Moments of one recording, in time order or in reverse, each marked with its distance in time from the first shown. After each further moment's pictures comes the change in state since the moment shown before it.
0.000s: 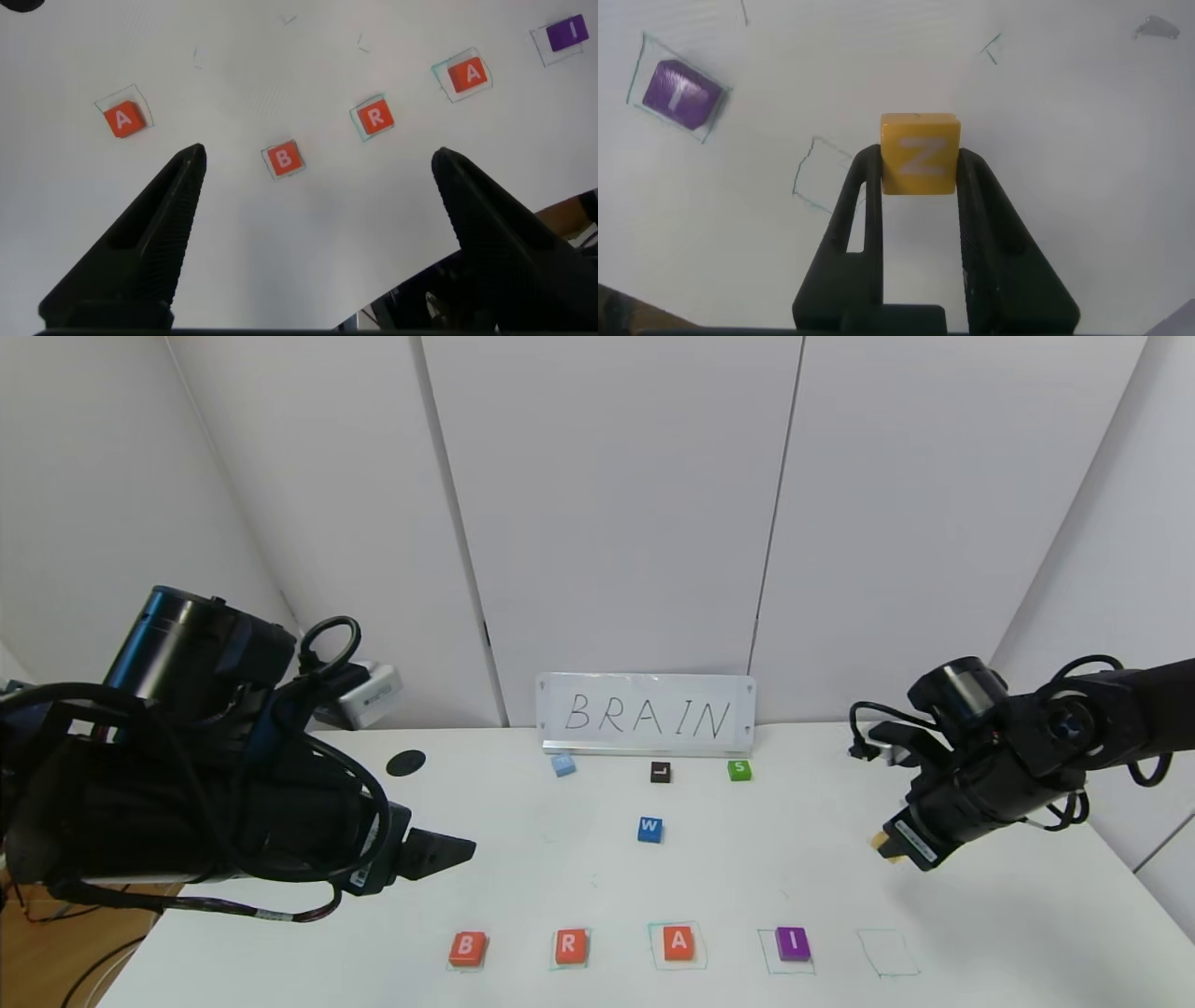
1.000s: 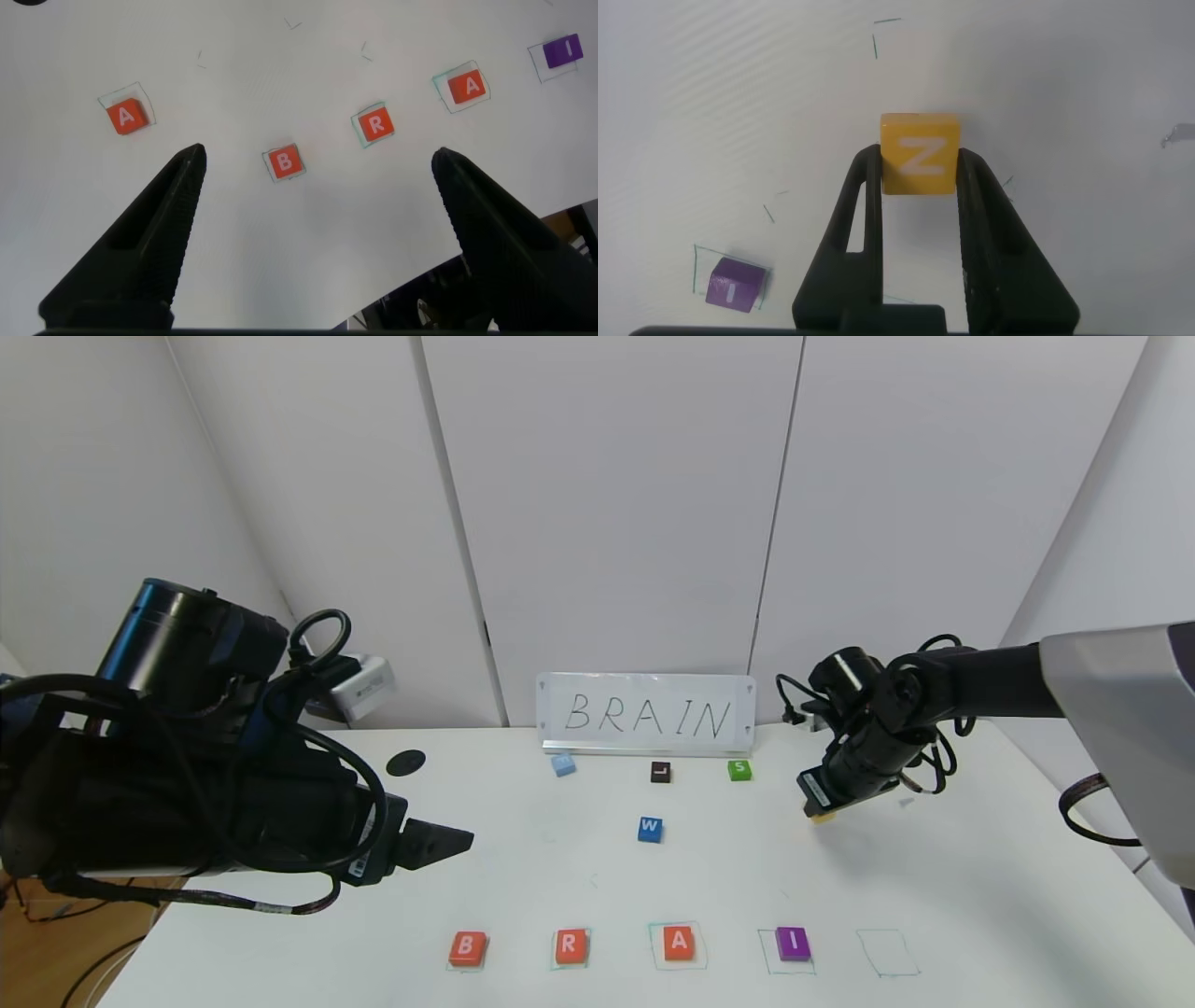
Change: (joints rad) left arm 0.013 -0.001 -0.010 0.000 0.000 -0.035; right arm 0.080 0.369 -0.588 0.246 -0.054 0.321
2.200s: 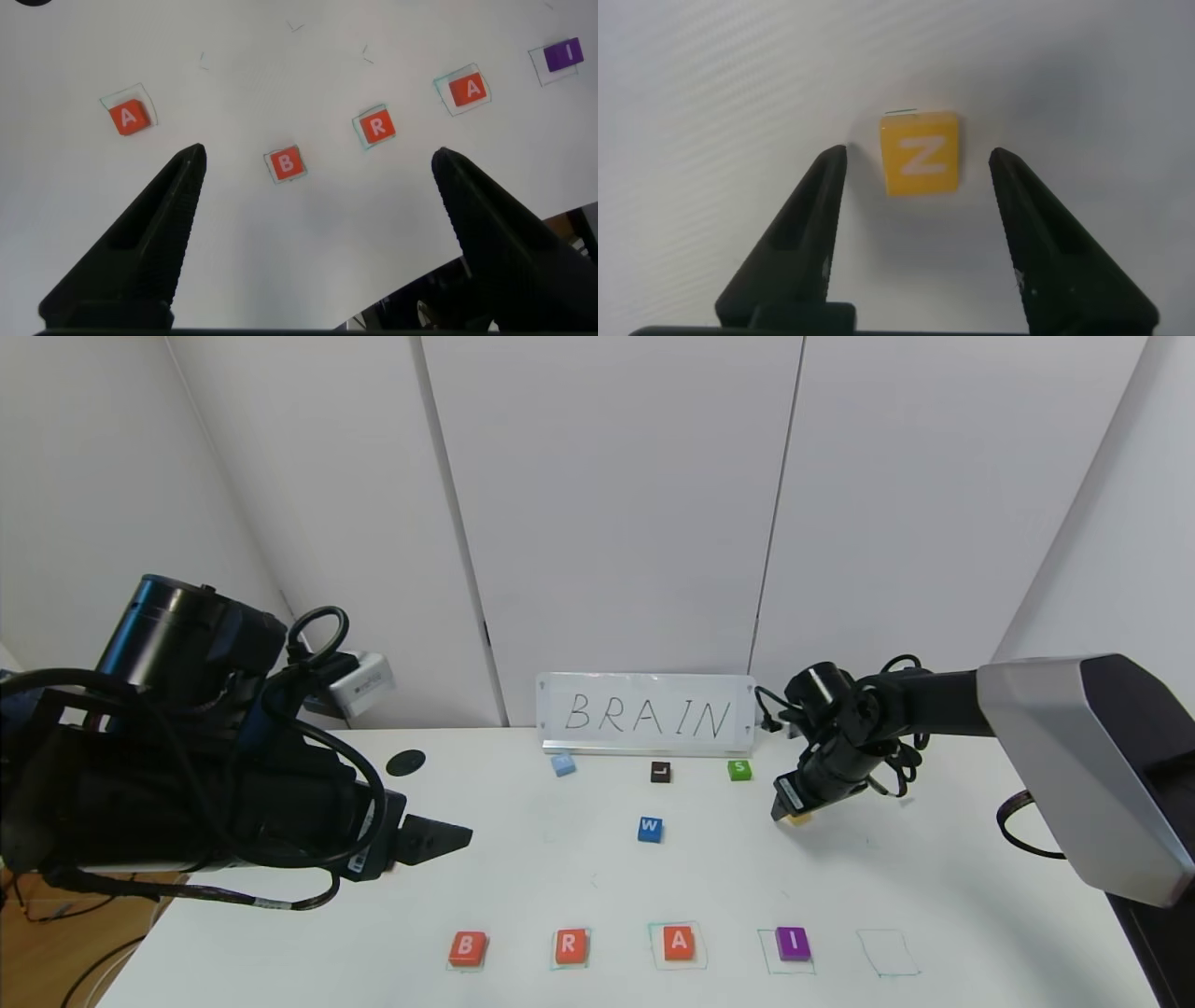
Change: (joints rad) left arm 0.006 0.002 -0.008 0.003 -0.001 0.000; right arm 0.018 0.156 -0.147 -0.040 -0.003 -0.004
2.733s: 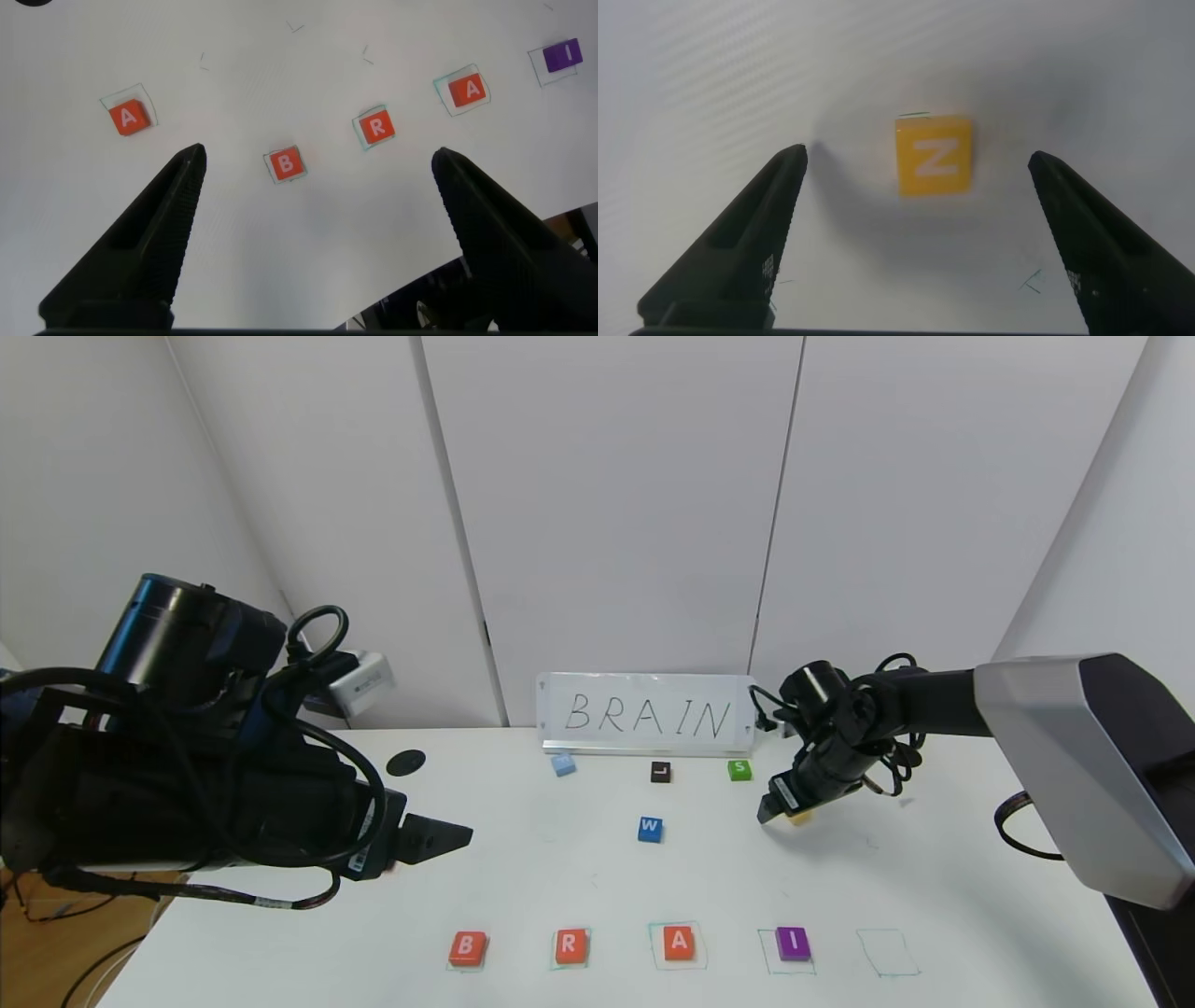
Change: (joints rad) left arm 0.000 0.000 -0.001 0.000 0.000 -0.001; right arm 0.009 -0.004 -0.003 0.002 0.000 0.000
